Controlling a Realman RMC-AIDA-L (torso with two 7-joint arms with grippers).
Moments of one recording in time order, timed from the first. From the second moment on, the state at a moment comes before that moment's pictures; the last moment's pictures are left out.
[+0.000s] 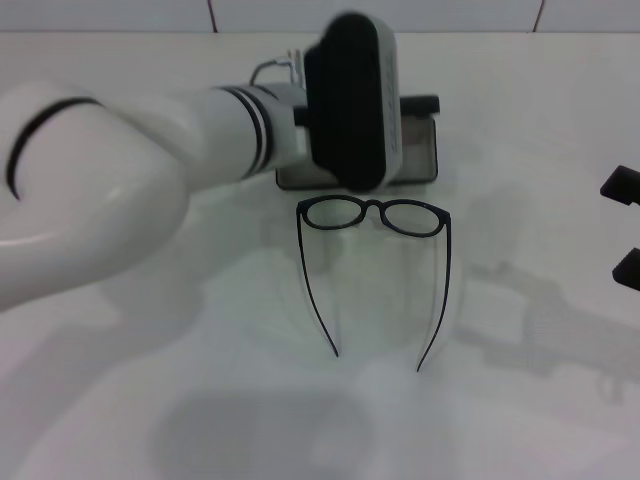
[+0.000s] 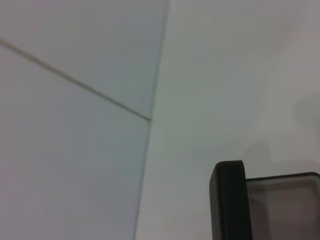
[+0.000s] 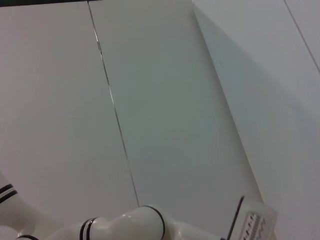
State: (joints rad) left arm -0.49 -2.09 1.93 1.30 2.83 0.57 -2.14; right arm 0.37 1.91 -1.20 -0.39 -1.13 -1.97 1.12
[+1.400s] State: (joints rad) left arm -0.60 -2.10 1.98 1.18 2.83 0.63 -2.26; right arm 0.36 1.91 -1.20 -0.39 -1.13 -1.96 1.13
